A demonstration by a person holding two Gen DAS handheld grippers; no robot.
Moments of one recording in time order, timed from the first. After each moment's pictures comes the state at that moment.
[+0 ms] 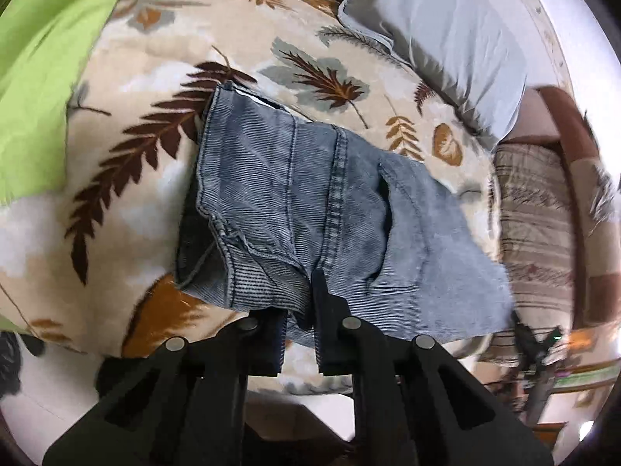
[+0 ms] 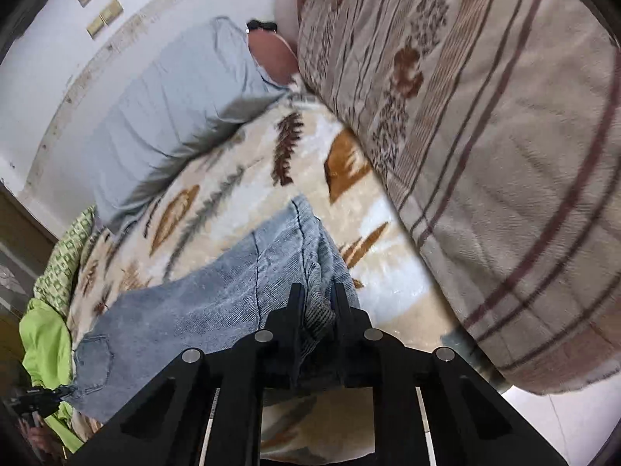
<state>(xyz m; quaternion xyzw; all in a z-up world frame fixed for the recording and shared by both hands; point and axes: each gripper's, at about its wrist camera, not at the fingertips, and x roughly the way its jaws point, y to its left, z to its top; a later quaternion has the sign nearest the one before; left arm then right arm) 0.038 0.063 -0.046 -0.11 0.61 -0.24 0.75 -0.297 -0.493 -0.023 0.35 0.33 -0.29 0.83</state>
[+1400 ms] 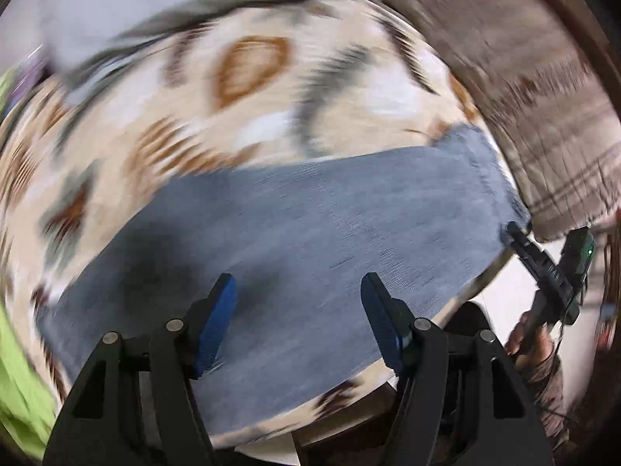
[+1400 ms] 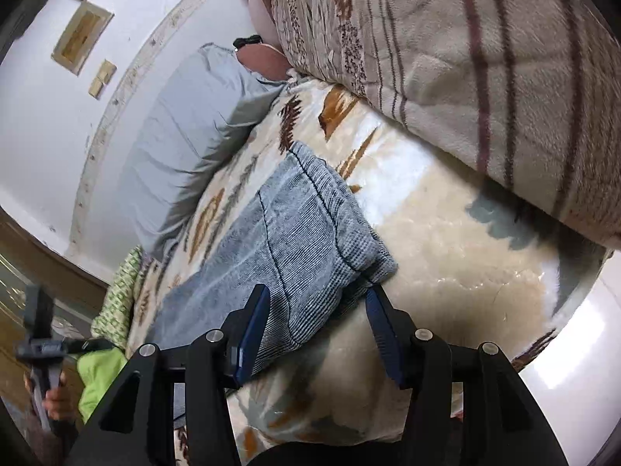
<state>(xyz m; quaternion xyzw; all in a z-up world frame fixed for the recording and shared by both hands) -0.040 -0.276 0.011 0.25 0.56 -0.40 0.68 -0.334 -0.472 -0.102 0.48 0.22 -0.22 0.82</state>
